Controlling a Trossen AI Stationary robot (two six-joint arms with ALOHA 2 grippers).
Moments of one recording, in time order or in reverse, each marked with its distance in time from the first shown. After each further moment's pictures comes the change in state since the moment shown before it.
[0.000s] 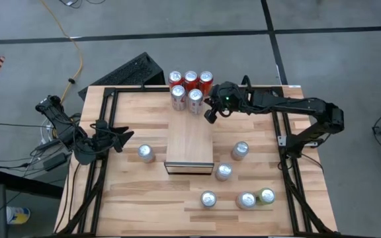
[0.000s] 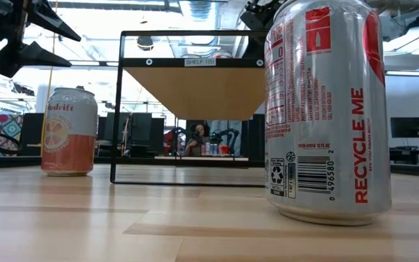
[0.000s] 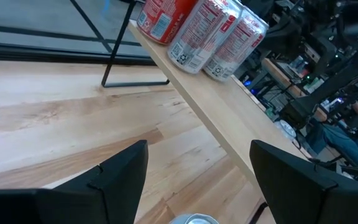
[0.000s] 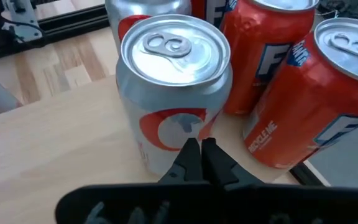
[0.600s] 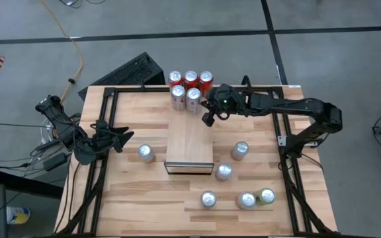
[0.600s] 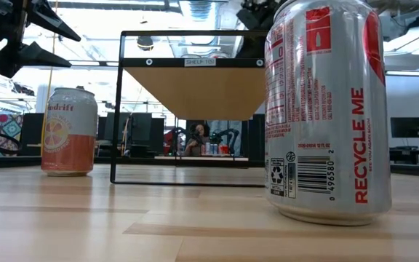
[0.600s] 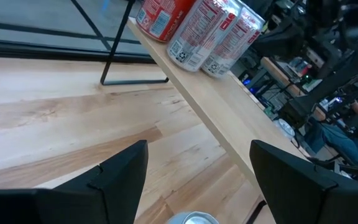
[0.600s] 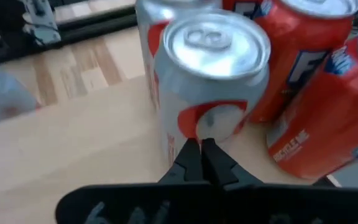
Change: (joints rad) left arm 0.000 0.000 0.000 0.000 0.008 -0.007; right arm 0.025 0.019 -0.001 0.043 -0.018 0.000
